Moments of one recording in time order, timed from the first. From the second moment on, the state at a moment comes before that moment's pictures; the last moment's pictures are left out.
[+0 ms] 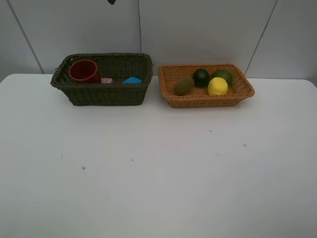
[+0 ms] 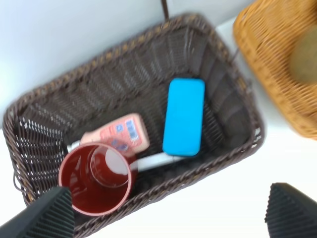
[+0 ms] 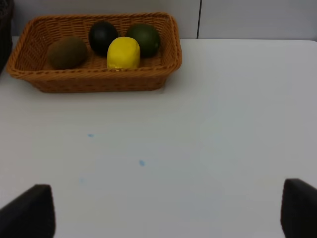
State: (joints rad) left arm -0.50 1.82 -1.99 0.19 1.21 -0.10; right arm -0.04 0.00 -0.53 0.02 1.06 -0.08
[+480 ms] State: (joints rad) left arm -0.56 1.37 -1.61 0.20 1.22 -0.10; right arm -0.04 0.00 -0.53 0.02 1.06 -0.08
